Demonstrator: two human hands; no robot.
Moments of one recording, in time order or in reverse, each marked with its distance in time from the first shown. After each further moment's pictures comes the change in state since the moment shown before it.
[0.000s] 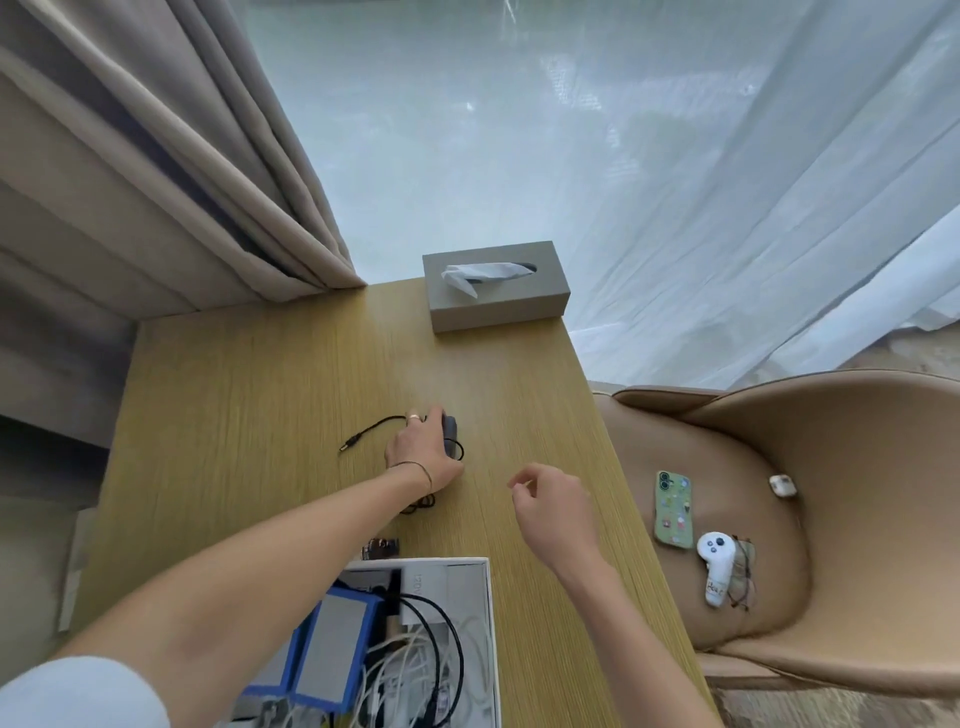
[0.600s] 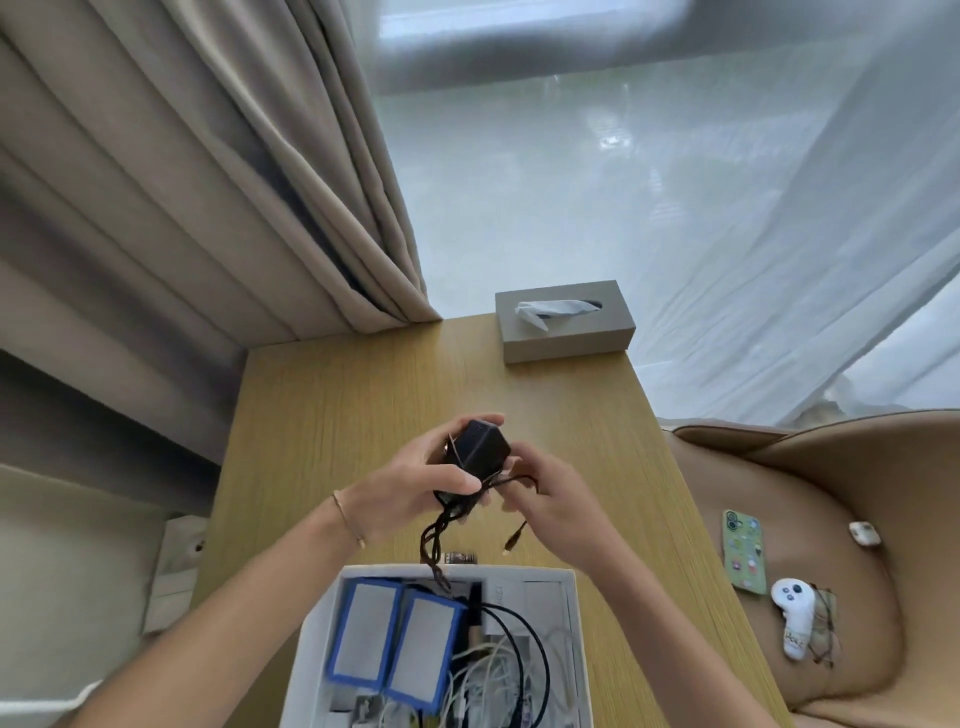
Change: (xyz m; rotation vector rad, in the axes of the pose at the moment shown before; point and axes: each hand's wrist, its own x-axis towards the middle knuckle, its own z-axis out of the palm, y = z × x) left_hand -0.126 -0.075 -0.156 -1.278 -0.620 0.431; right_hand -0.028 -0.099 -0.008 0.458 -0.254 -0.454
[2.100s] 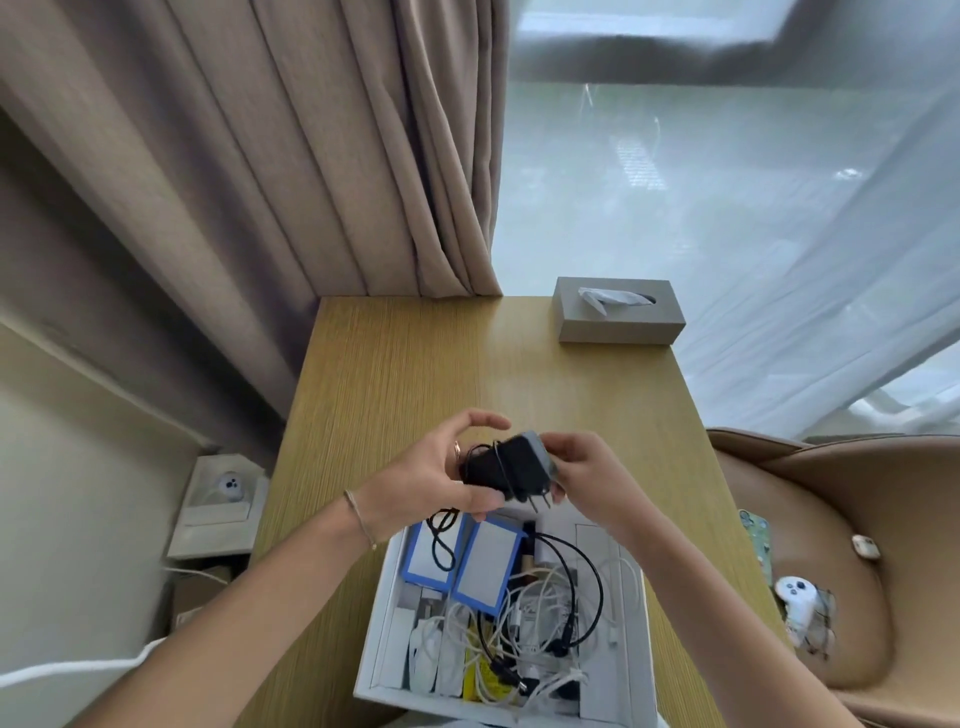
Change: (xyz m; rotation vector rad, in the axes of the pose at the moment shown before) left_hand -0.132 -0.033 0.000 0.171 0.181 0.105; right_hand -0.041 -0.053 0.062 0.038 -0.144 0.127
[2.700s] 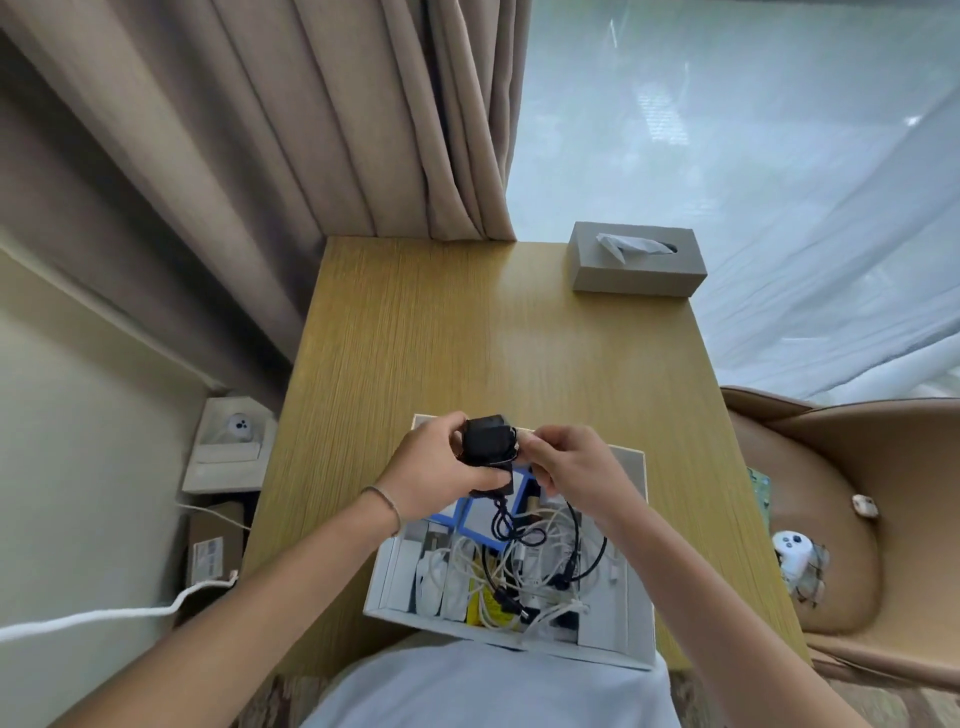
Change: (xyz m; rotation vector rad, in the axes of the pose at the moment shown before) left_hand -0.016 -0.059 0.025 0.326 0.394 -0.166; right_hand -0.024 0.028 0.041 0.003 0.036 0.142
